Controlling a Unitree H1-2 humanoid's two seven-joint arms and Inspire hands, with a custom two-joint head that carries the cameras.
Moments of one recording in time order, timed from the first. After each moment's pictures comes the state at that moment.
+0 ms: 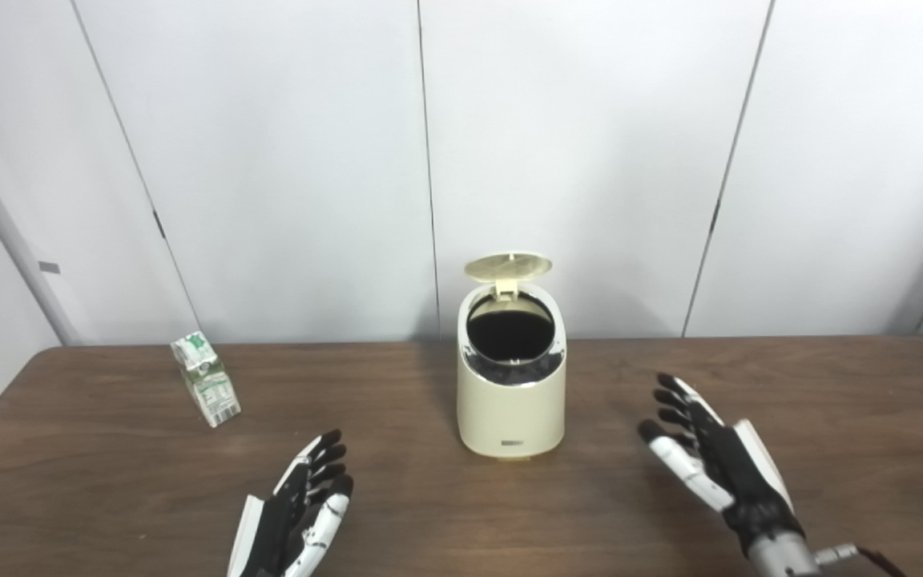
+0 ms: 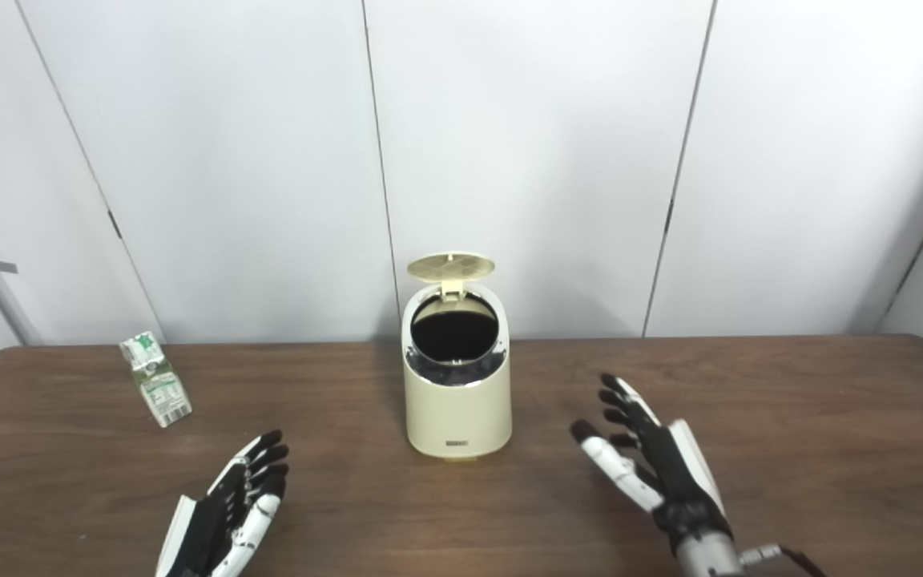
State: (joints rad) left arm 0.05 0.06 0.01 -0.07 0.23 -0.13 0.06; right arm -0.11 -0.16 0.02 -0.17 -0.29 0.22 0.01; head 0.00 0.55
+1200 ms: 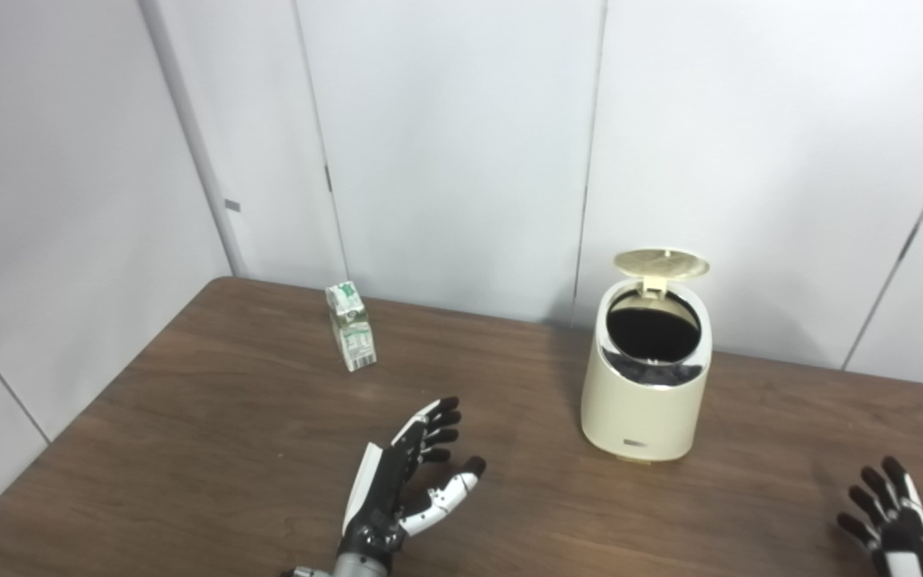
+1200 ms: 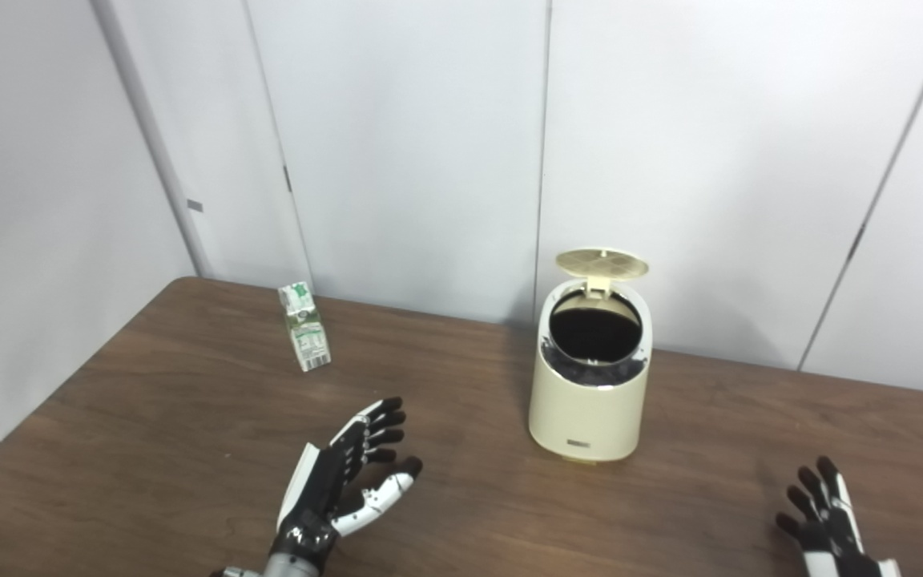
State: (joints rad) left arm 0.05 0.03 0.03 -0.09 0.25 -0.08 0.11; right arm 0.01 -0.15 -0.07 -0.08 -0.04 -0.04 0.03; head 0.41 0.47
